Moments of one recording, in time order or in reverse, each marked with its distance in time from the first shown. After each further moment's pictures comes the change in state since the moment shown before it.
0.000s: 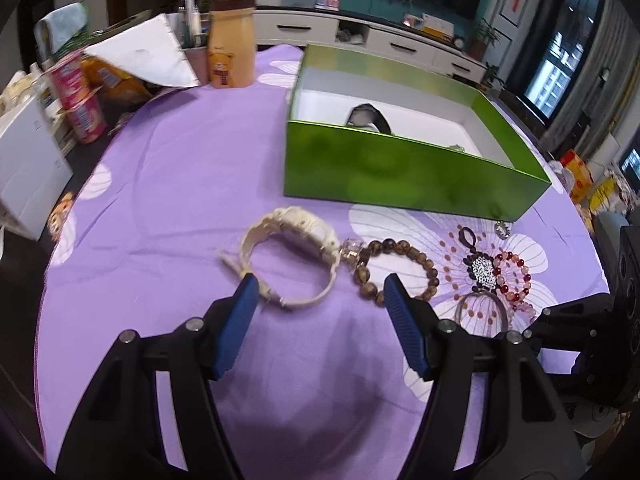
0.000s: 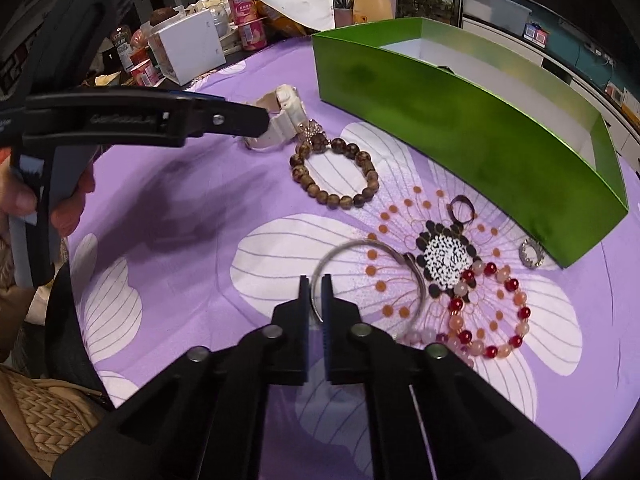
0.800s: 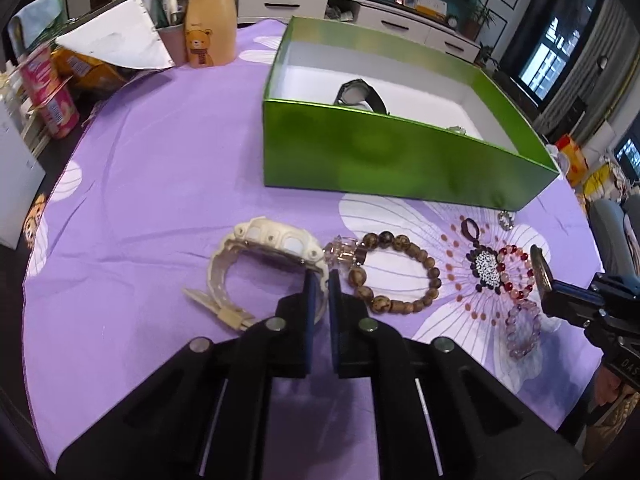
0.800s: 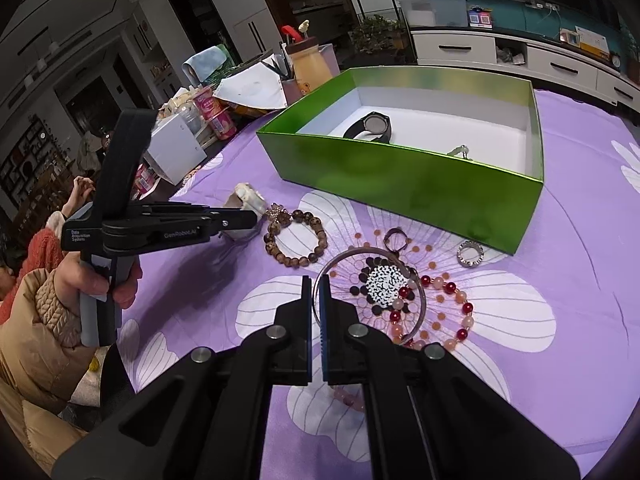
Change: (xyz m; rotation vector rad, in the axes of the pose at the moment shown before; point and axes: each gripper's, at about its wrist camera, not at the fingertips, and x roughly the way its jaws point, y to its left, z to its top) left arm 0.019 -0.002 0.005 -0.003 0.079 -0.037; right arm -0.057 -0.047 -0.006 0.269 -0.208 0.080
